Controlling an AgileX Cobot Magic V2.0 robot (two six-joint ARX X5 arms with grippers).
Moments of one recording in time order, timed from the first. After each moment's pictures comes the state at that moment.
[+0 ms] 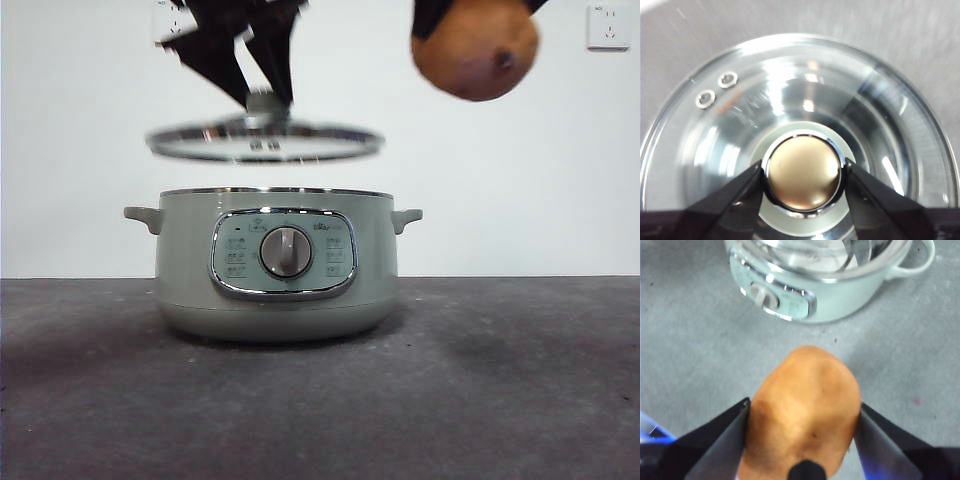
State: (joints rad) left arm -0.48 1.82 1.94 -0.91 0.04 0.05; right arm 0.87 1.30 1.36 -1.04 0.22 0.10
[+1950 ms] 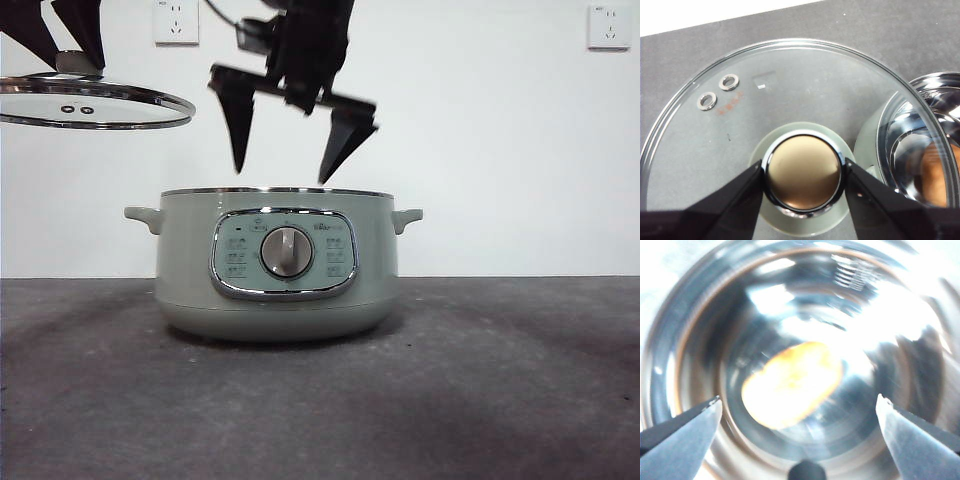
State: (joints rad) left arm -0.03 1.71 1.94 -1.00 0.13 0.12; right arm 0.67 2.40 2.68 -1.36 0.05 0.10
